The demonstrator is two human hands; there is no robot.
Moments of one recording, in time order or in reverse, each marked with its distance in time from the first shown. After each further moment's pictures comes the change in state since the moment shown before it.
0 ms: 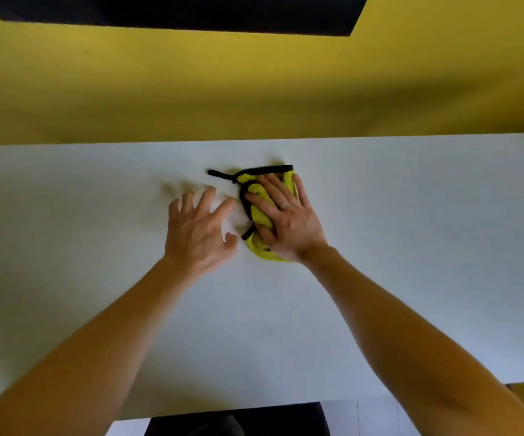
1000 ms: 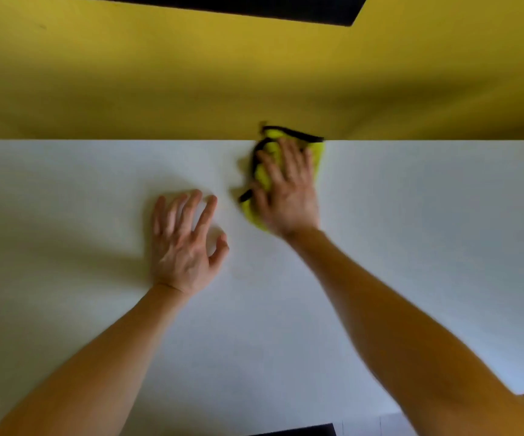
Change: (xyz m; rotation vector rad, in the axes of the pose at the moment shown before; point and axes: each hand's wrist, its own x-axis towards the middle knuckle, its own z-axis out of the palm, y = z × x) left_hand 0.011 -0.006 0.079 -0.113 0.537 0.049; right_hand 0.054 0.029 0.009 -0.034 0.161 0.288
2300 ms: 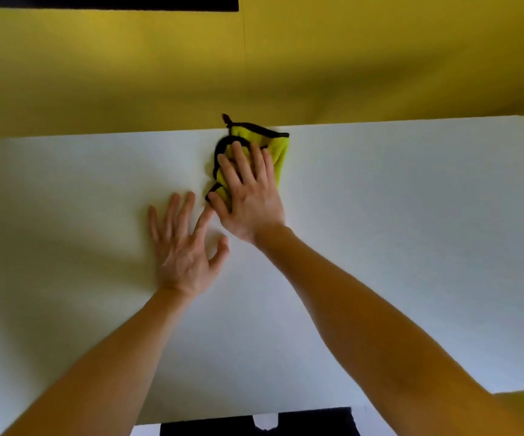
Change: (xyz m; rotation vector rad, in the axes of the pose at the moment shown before) left_hand -0.003 0.175 0.042 0.052 -0.051 -0.071; right_hand -0.048 0.103 -0.047 0.010 -0.148 -0.065
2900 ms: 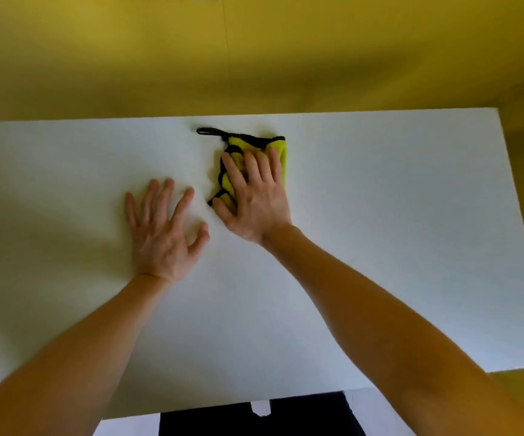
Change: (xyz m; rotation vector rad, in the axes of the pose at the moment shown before) left_hand 0.000 0.000 0.001 0.031 0.041 0.010; right_hand -0.038 0.030 -0.015 -0.059 0.018 -0.006
